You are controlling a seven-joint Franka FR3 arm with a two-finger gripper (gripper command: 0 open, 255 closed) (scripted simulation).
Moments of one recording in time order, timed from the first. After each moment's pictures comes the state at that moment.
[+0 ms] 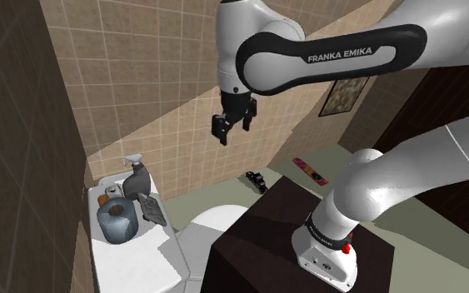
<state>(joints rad) 0.04 -0.54 0.35 -2.45 -0.02 1.82 0.43</state>
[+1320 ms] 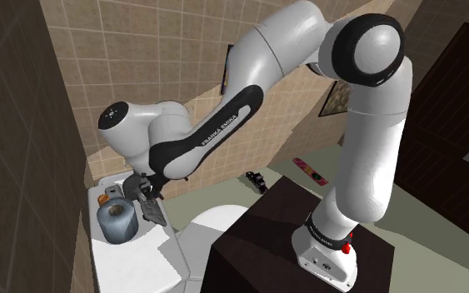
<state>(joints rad) 0.11 0.36 0.59 -2.07 -0.56 1.98 1.17</state>
